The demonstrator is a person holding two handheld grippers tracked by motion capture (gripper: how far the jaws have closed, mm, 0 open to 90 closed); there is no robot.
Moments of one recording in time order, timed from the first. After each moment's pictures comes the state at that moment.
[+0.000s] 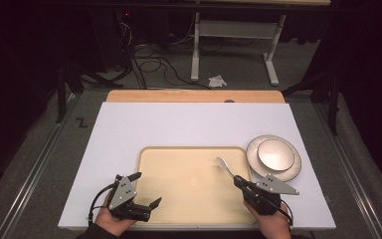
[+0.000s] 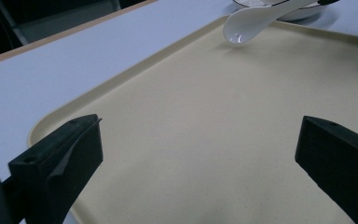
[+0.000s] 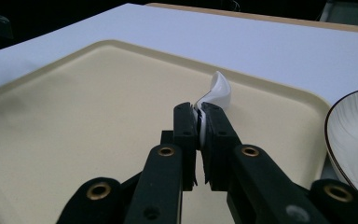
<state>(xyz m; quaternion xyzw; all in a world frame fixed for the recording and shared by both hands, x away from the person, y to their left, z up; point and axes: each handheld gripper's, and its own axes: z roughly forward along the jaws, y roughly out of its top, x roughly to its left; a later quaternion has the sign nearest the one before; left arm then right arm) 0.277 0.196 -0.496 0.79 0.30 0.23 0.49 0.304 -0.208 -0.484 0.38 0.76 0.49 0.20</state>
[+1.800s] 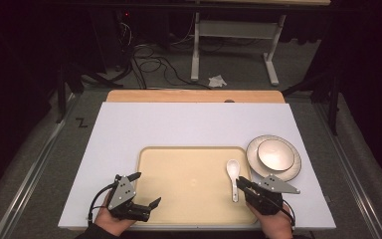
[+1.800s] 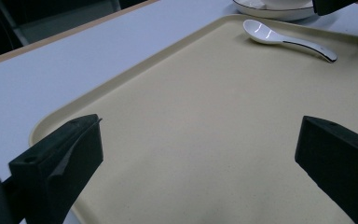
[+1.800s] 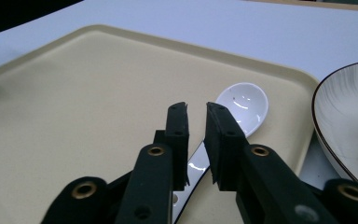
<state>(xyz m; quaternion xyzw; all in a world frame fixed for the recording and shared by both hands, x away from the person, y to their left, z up) 0.277 0.197 -0.496 0.79 0.30 0.23 0.49 0.308 -0.217 -0.491 0.40 0.76 0.47 0.20</state>
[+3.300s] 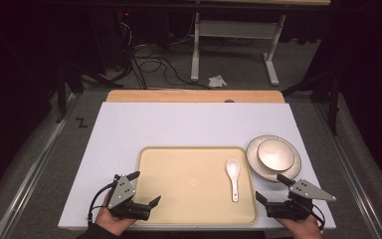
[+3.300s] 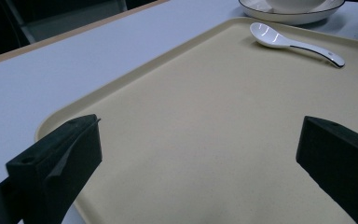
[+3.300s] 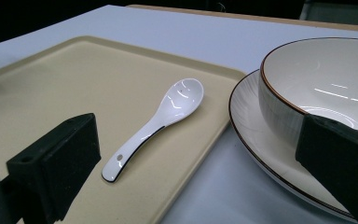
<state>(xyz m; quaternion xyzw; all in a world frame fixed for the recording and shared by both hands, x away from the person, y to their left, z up) 0.279 0.197 -0.497 0.78 0.32 0.23 0.49 0.297 -0.285 -0.482 0.39 0.75 0.50 0.21</state>
